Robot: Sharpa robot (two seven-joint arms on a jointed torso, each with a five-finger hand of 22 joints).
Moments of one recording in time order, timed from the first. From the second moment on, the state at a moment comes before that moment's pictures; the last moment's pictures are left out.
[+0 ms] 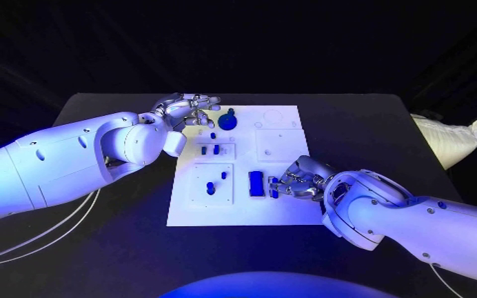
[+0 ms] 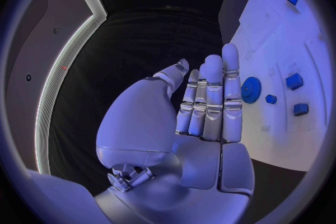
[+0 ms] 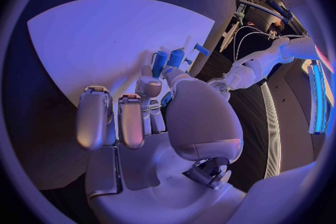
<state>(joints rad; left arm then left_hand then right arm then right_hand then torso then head) 1.20 -0.87 -0.03 1.50 0.04 -0.25 0.16 1.31 -0.09 0.39 0.01 0.05 1.03 0.17 0.14 0.08 1.10 0.10 0.26 0.11 1.23 0.02 0.82 0.60 0.16 1.27 0.11 0.37 0.81 0.99 -0.90 -0.05 1.86 -1.23 -0.42 -0.59 1.17 -0.07 0.19 0.24 0.39 1.15 0.06 0.17 0.30 1.36 -0.01 0.89 1.08 1.46 -0.07 1.43 1.31 0.08 1.44 0.03 1.34 1.21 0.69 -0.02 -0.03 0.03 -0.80</state>
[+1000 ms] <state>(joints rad) 1.20 -0.87 -0.03 1.50 0.04 -0.25 0.15 1.31 -0.09 0.39 0.01 0.05 1.03 0.17 0.14 0.08 1.10 0.10 0.26 0.11 1.23 0.02 0.82 0.60 0.16 1.27 0.11 0.37 0.81 0.99 -0.94 -0.05 1.87 -1.28 -0.41 -0.56 1.16 -0.07 -0.01 0.25 0.17 1.15 0.06 0.17 0.33 1.36 -0.01 0.88 1.09 1.46 -0.07 1.43 1.31 0.08 1.44 0.03 1.34 1.20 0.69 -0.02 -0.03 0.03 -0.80</state>
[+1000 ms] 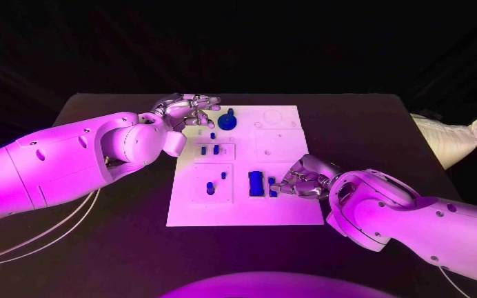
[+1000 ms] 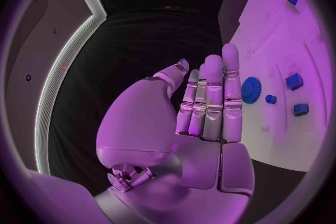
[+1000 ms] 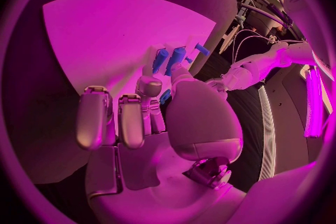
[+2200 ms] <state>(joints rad) 1.20 -0.87 -0.03 1.50 0.04 -0.25 0.15 1.31 -0.09 0.39 0.01 0.05 1.02 0.18 0.14 0.08 1.10 0.10 0.26 0.11 1.23 0.02 0.82 0.60 0.16 1.27 0.11 0.37 0.81 0.99 -0.89 -0.04 1.80 -1.34 -0.35 -0.55 1.25 -0.03 -0.06 0.22 0.14 1.15 0.06 0.18 0.34 1.36 -0.01 0.88 1.10 1.46 -0.07 1.42 1.31 0.08 1.44 0.03 1.34 1.20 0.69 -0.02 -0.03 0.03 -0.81</state>
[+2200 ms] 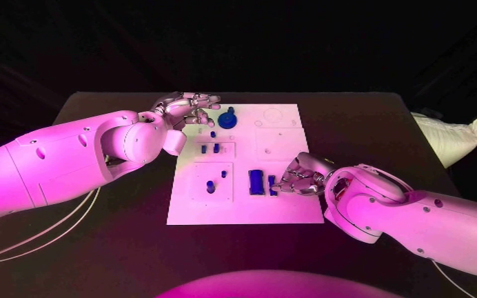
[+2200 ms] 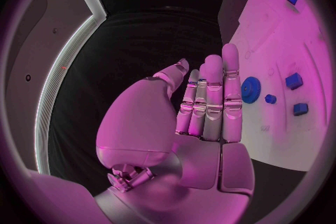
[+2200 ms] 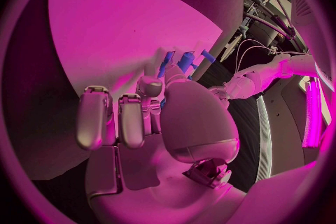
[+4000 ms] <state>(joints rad) 1.16 -0.76 -0.03 1.33 0.06 -0.31 0.32 1.25 -0.10 0.39 -0.02 0.04 0.95 0.14 0.07 0.05 1.02 0.14 0.10 0.05 0.92 0.12 0.18 0.23 0.18 0.80 0.23 0.05 0.46 1.13 -0.74 -0.03 1.27 -0.21 -0.29 0.29 1.34 0.03 0.13 -0.04 0.06 0.90 0.17 0.05 0.15 1.06 0.13 0.05 0.05 1.07 0.10 0.05 0.13 0.18 1.00 0.20 0.13 0.07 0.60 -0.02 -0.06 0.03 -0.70</state>
